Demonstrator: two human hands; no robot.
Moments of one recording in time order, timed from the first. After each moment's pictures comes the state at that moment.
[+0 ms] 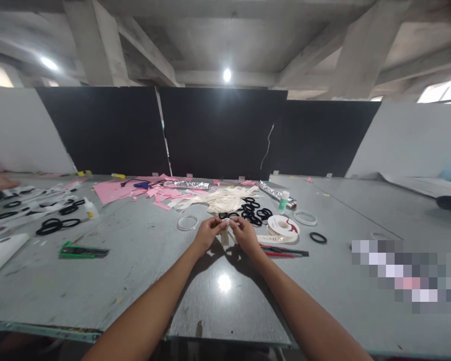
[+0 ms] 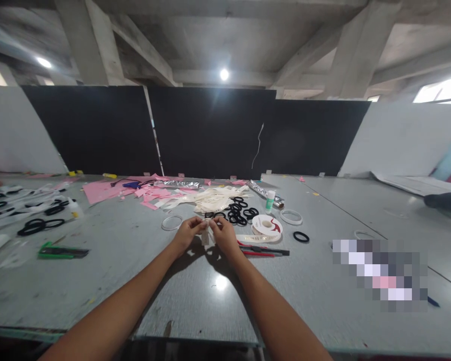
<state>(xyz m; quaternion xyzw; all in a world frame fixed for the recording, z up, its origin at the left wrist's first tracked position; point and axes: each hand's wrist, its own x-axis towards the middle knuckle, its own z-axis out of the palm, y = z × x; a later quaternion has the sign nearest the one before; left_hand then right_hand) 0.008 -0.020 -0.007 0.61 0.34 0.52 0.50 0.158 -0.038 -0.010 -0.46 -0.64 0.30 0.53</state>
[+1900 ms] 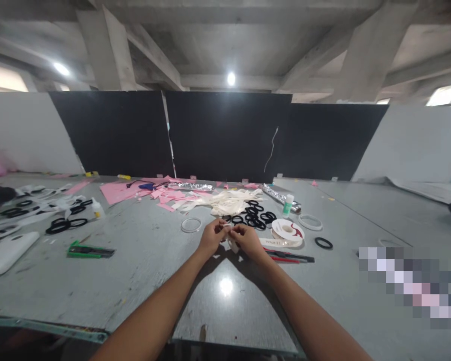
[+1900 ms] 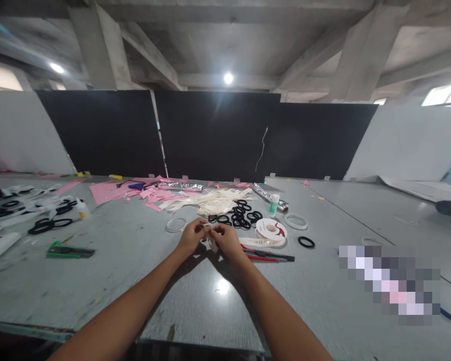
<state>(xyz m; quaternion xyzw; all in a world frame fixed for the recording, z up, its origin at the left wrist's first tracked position) 0.010 -0.026 -0.010 0.64 0.35 0.53 0.43 0.158 -0.034 -0.014 -0.46 -0.66 0.36 0.48</state>
